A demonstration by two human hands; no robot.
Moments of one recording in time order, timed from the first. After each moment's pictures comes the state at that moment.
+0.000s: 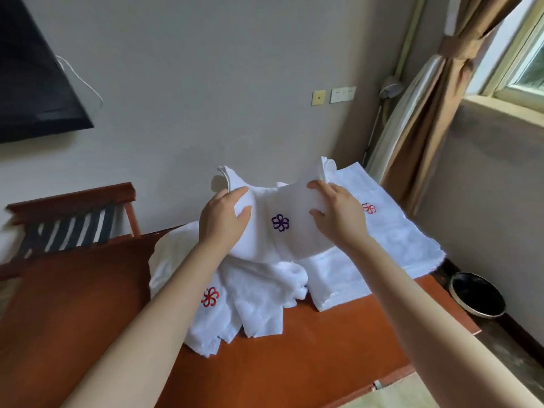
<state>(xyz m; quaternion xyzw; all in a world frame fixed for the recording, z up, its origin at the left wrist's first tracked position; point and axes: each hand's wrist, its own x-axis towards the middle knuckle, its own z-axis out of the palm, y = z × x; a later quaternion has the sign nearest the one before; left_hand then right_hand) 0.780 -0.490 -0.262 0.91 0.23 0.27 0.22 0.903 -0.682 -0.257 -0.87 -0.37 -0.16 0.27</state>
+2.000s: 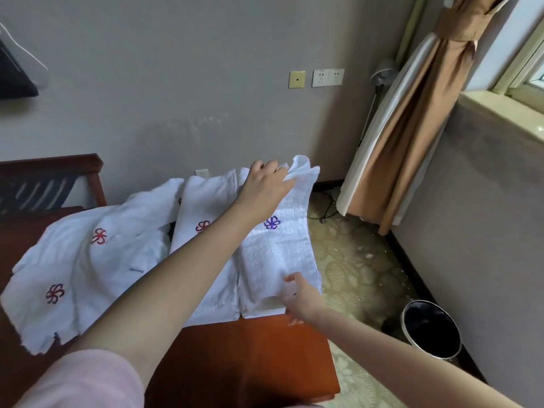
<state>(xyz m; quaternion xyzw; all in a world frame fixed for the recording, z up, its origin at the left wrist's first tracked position) 1.126 -0.753 -0.262 0.95 0.04 0.19 -0.25 1.127 -0.925 -0.403 -0.83 -0.22 0.43 0.28</state>
